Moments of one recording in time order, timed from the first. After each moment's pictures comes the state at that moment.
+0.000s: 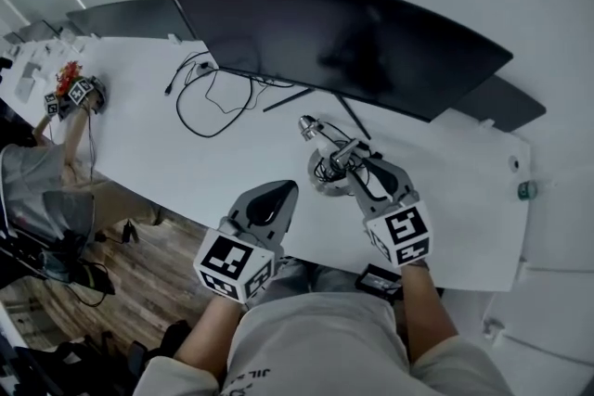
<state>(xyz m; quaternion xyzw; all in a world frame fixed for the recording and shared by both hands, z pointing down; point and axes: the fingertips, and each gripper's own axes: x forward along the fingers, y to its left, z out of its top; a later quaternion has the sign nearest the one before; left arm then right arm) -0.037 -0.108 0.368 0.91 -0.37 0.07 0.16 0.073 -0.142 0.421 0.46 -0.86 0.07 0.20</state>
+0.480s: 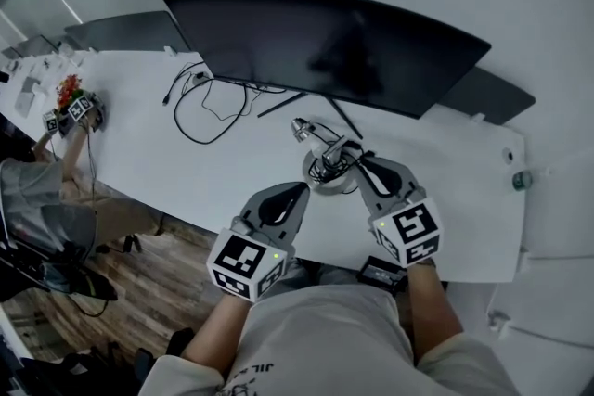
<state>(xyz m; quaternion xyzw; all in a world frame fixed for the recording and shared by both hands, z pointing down) -0.007 -0.090 0.356 0.93 -0.33 0.08 0.14 0.086 -0.124 0.383 0.47 -0.86 0.06 0.18</state>
